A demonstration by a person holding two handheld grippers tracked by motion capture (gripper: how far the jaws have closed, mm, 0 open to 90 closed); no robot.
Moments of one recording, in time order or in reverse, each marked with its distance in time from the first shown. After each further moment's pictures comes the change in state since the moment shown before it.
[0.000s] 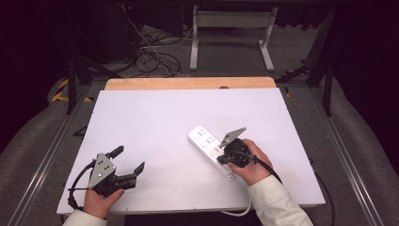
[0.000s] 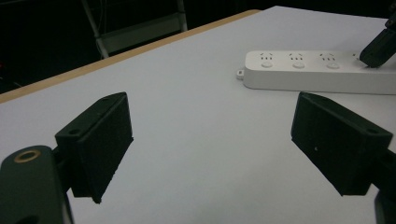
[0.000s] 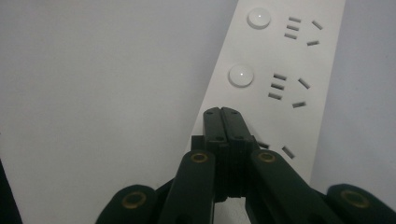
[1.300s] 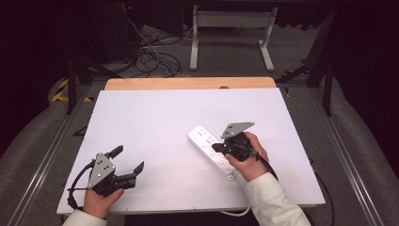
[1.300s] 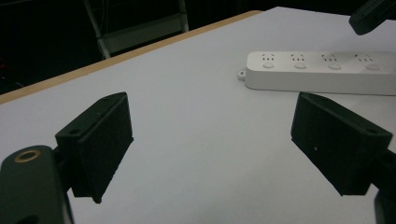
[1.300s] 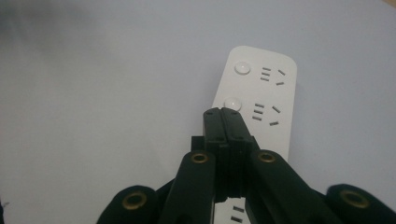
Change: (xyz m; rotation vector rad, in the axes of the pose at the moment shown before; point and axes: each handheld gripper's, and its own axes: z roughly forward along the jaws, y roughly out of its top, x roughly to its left) left arm 0.000 0.000 0.000 -0.005 0.009 -0.005; right arm -0.001 0.017 -0.018 -0.235 -0.050 0.010
